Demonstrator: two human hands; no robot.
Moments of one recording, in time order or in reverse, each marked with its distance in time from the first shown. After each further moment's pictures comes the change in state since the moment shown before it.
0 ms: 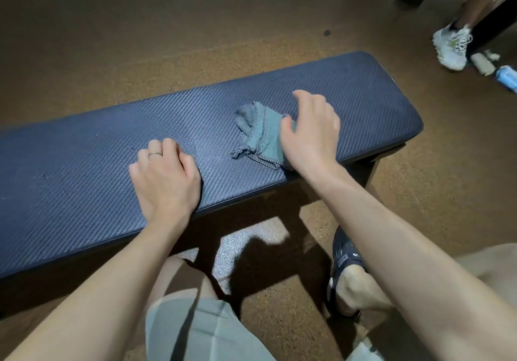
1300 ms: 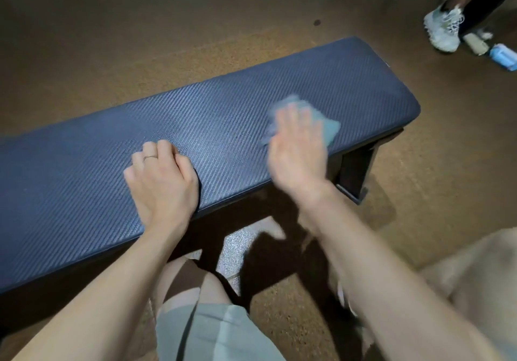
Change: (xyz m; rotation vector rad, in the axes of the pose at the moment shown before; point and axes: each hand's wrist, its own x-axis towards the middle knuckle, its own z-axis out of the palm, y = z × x) left_hand -0.002 0.001 0.002 -0.012 0.011 0.033; right_hand -0.036 -0.001 0.027 -0.345 -0.116 -0.055
